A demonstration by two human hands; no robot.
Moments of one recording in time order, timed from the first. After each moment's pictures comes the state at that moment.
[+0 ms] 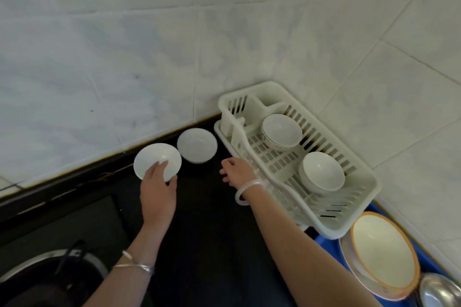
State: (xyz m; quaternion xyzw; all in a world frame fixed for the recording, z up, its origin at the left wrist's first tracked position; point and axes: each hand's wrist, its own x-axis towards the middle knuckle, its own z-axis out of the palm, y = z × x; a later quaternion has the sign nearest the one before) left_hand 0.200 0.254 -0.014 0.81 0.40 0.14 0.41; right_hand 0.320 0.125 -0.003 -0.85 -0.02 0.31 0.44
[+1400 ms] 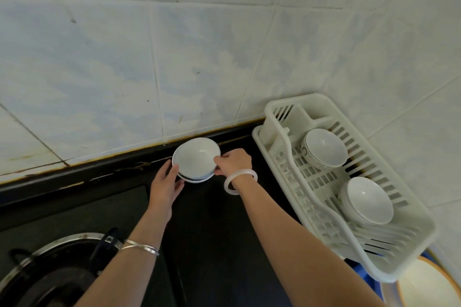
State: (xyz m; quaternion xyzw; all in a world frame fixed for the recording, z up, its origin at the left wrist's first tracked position) left_hand 0.191 0.331 -0.067 0.38 0.48 0.18 0.77; right_hand 0.305 0.236 -0.004 -0.89 -0.06 0.27 0.37
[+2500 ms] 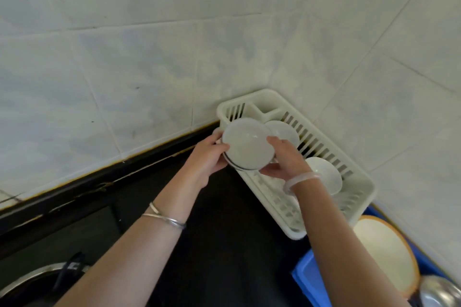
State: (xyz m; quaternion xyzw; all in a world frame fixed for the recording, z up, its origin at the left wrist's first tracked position) left_hand 0.285 0.228 0.070 0.56 0.27 -0.02 0.79; right_hand 0.351 0.073 0.086 -0.75 0.12 0.25 0.60
